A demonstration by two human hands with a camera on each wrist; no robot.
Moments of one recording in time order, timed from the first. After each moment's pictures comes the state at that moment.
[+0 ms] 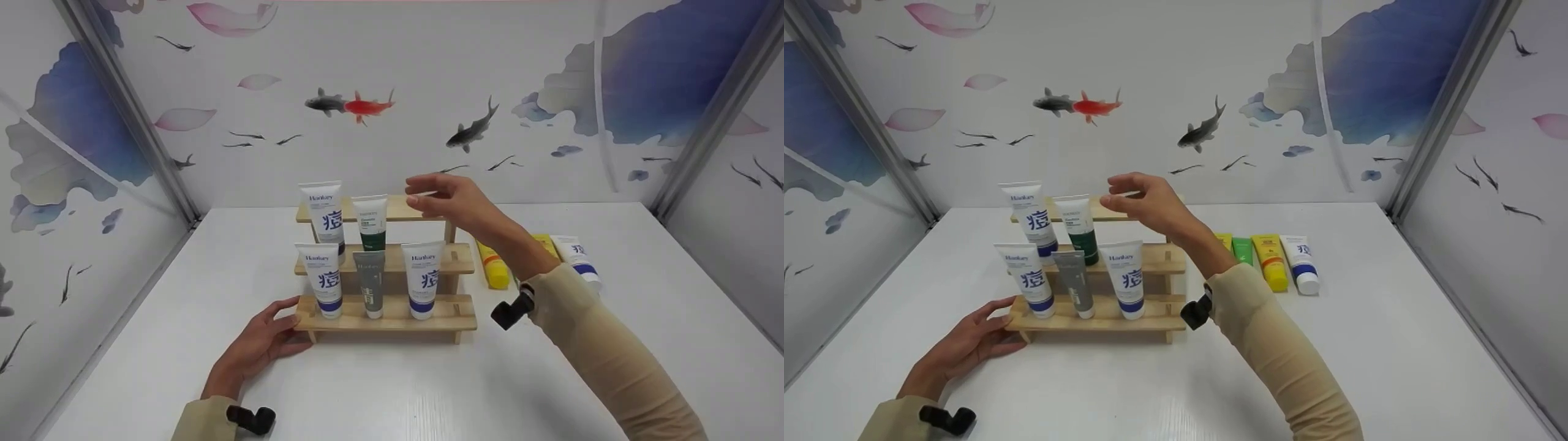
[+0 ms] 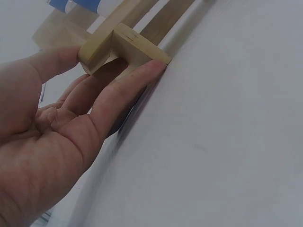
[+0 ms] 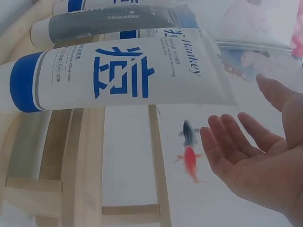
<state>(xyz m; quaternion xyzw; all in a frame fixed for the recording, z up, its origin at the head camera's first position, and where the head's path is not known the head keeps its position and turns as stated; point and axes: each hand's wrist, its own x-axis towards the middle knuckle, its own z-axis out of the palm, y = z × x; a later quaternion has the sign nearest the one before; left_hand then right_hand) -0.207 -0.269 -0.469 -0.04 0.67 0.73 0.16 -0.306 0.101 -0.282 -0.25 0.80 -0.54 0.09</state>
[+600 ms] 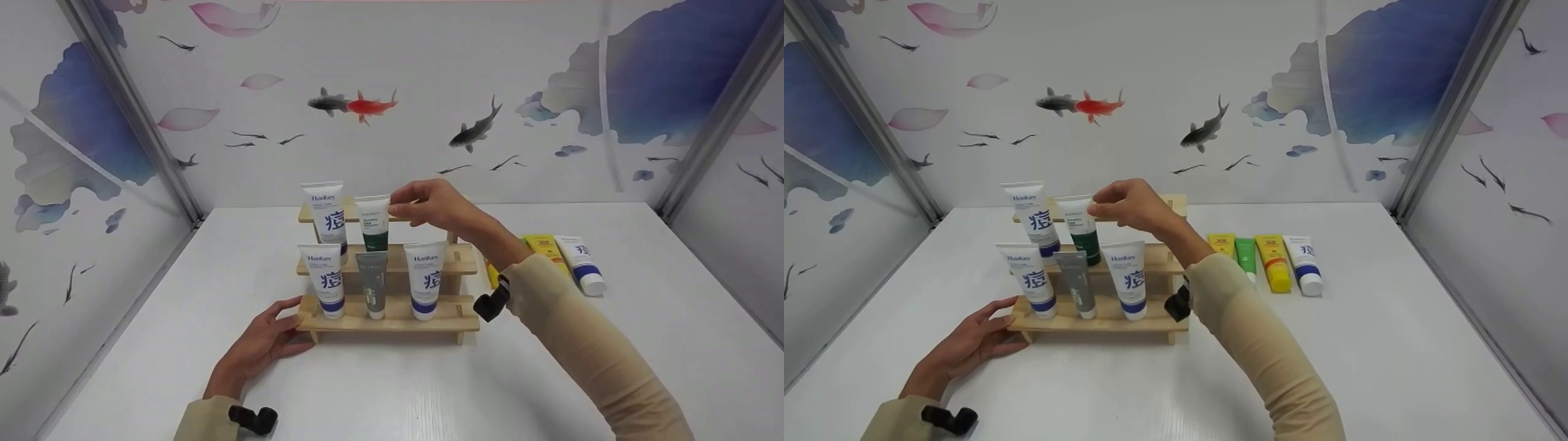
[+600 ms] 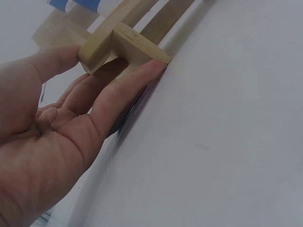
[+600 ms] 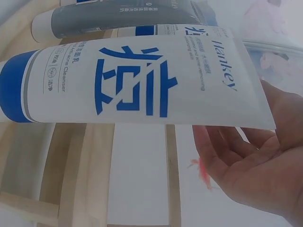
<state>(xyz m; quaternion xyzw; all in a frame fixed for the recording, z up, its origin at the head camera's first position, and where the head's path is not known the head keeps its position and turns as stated) -0.206 -0.271 -0.470 -0.03 0.66 0.73 0.16 -0.319 0.069 -0.284 -0.24 0.84 -0.48 0.12</state>
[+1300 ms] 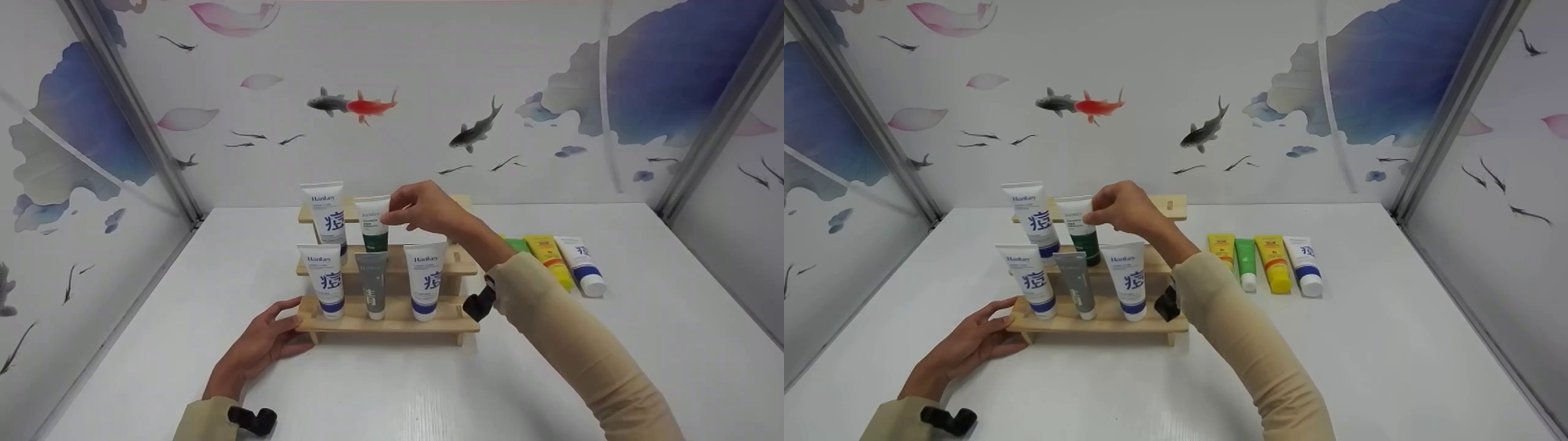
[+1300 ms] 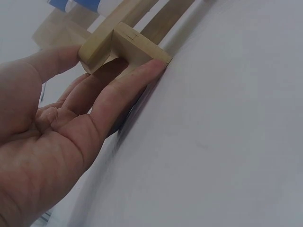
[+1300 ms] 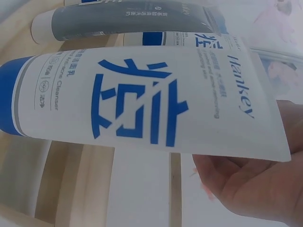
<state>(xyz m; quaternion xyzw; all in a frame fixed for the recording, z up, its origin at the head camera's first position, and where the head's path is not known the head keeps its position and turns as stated) -0.208 -0.270 -0.469 -0.05 0.67 0.72 0.16 -0.321 0.052 -0.285 -0.23 0.86 -0.44 0.11</state>
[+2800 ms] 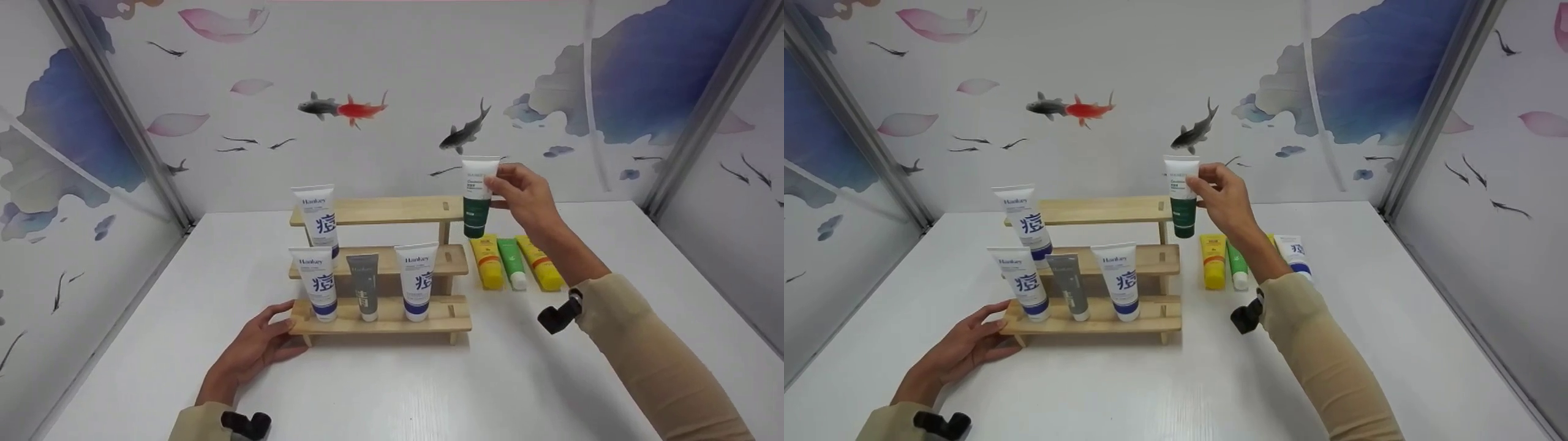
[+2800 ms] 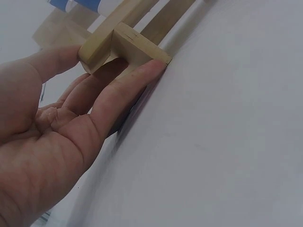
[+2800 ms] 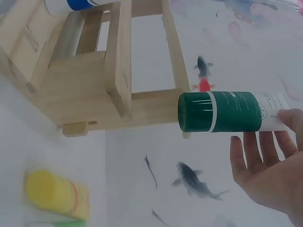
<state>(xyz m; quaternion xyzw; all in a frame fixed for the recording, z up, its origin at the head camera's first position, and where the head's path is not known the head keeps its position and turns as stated) -0.208 -0.269 -0.471 -0.05 0.66 0.73 0.17 -0.319 0.186 -0.303 -0.11 0.78 -0.61 -0.06</state>
